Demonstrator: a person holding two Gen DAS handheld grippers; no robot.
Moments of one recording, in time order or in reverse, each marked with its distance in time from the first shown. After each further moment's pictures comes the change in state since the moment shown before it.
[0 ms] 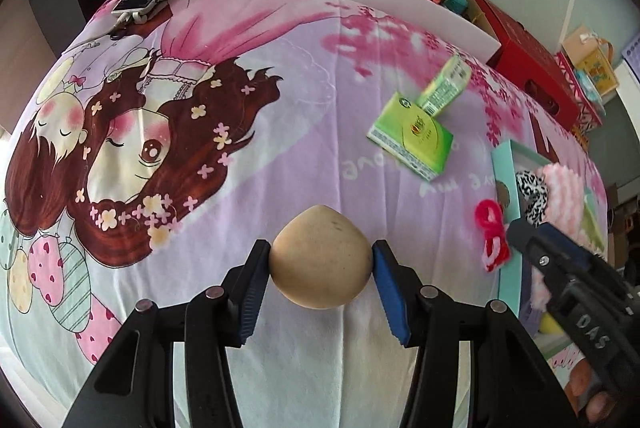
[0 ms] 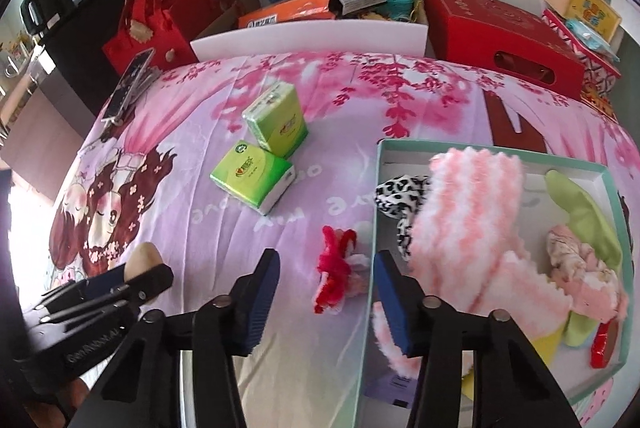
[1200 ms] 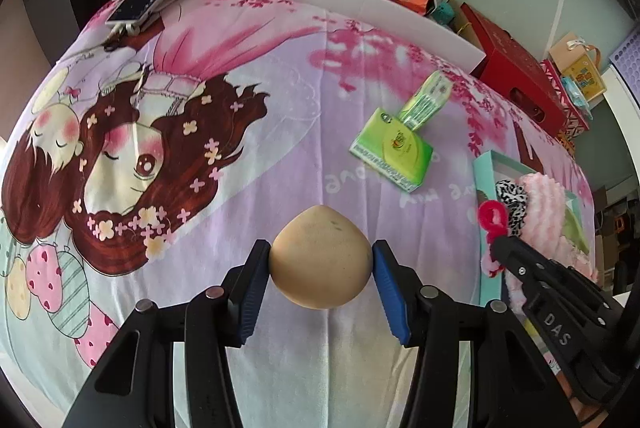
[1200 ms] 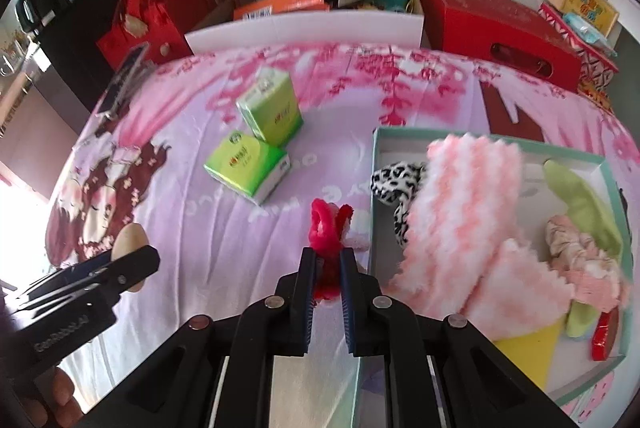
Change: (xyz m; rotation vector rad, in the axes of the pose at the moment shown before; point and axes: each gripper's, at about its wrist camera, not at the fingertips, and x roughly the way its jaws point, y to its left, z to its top) left arm -0.009 -0.004 0.007 0.012 -0.023 -0.044; right arm -0.004 -0.002 -0.005 0.011 0.005 -0.011
